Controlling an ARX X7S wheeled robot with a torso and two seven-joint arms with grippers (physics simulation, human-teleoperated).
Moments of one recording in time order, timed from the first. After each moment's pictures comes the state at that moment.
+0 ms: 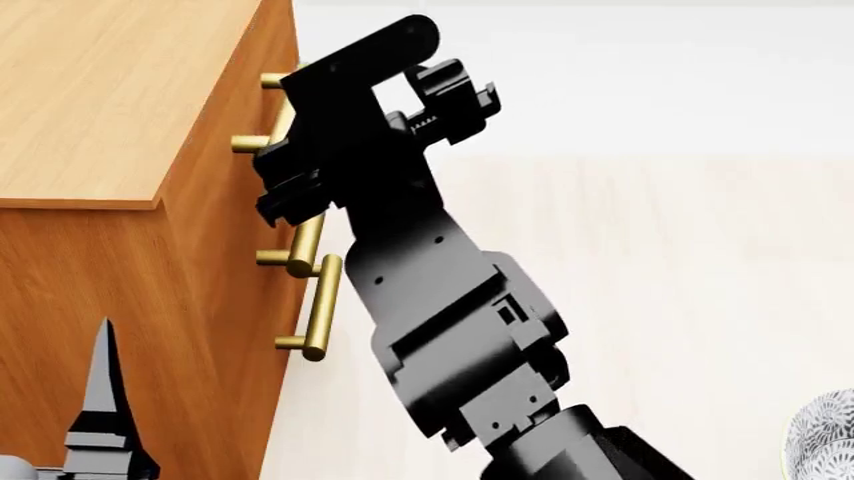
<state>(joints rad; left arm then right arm) -0.03 -0.31 0.16 0.72 -0.17 -0.40 -0.33 1.22 0.02 -0.83 0.71 0.41 0.27 0.22</state>
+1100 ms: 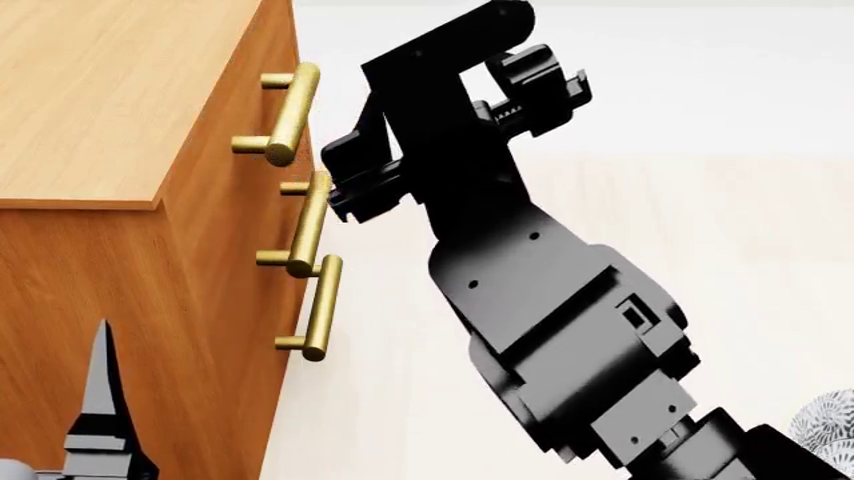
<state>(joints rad) -0.03 -0.32 0.18 0.73 -0.17 -0.40 -0.36 1.24 0.29 -0.94 0.35 0.62 0.43 0.34</state>
